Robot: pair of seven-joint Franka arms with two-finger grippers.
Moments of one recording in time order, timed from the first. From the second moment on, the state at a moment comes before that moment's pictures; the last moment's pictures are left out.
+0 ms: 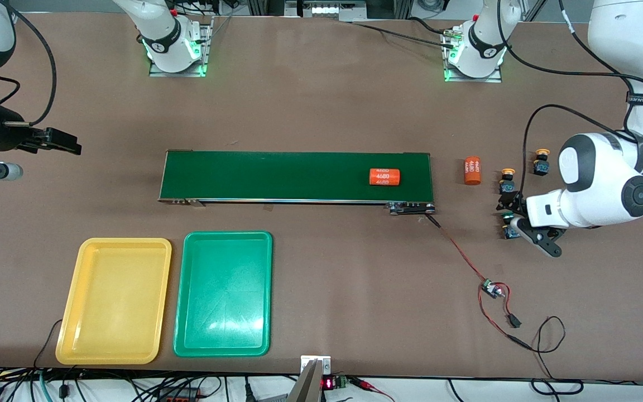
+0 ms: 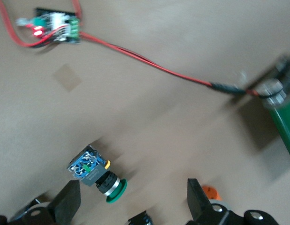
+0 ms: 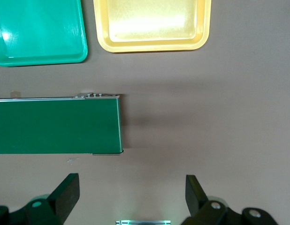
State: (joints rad) left arm 0.02 0.47 0.01 -1.80 -0.16 2.12 0.66; right arm -0.07 0.11 0.04 -1.62 0.01 1.56 0.01
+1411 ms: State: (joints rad) left arm 0.04 0.66 0.06 -1.80 -0.15 2.27 0.19; right arm -0.06 0.11 0.04 -1.62 0.01 1.55 0.01
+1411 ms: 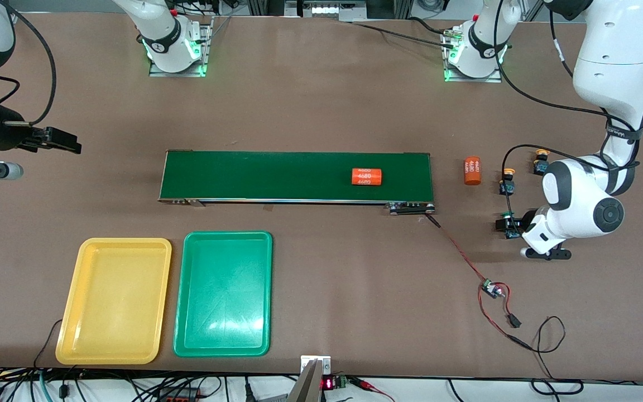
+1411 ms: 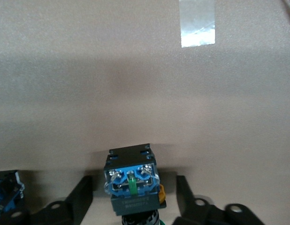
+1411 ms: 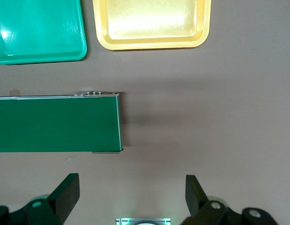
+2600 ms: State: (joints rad) left arm -0.13 0.46 -0.17 -1.80 -0.15 2.06 -0.11; right arm -0.06 0.11 0.04 -1.62 0.01 1.55 0.01
